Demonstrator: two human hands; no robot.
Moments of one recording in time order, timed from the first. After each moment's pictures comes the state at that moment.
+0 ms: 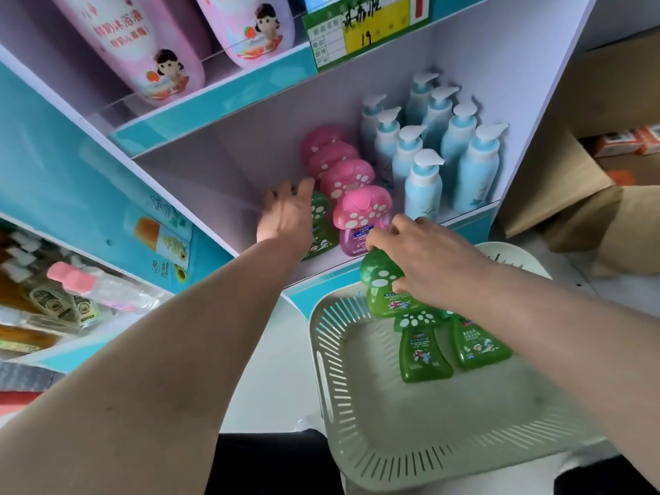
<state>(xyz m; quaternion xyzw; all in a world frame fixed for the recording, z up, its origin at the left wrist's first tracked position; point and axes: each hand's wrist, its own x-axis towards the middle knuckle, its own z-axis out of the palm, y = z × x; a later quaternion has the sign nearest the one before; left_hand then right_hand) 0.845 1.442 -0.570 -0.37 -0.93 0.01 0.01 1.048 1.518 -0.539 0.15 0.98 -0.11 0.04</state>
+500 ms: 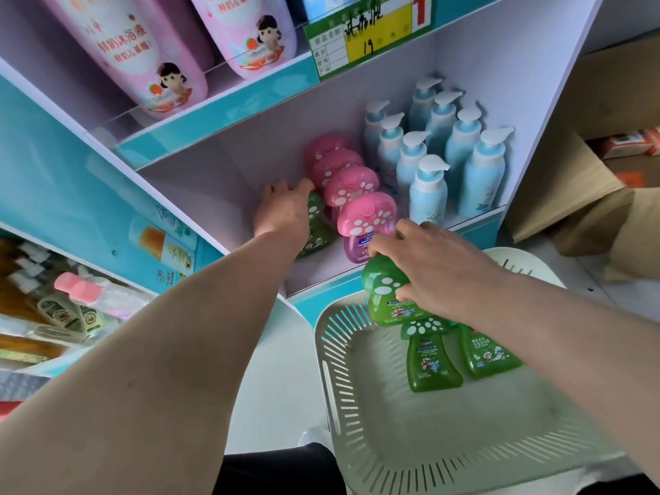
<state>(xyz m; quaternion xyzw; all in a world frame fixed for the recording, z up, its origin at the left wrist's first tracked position) 0.821 1.450 -0.569 -0.39 -0.92 0.04 0.06 1.049 1.516 -0.536 0.14 0.98 -0.11 0.02</state>
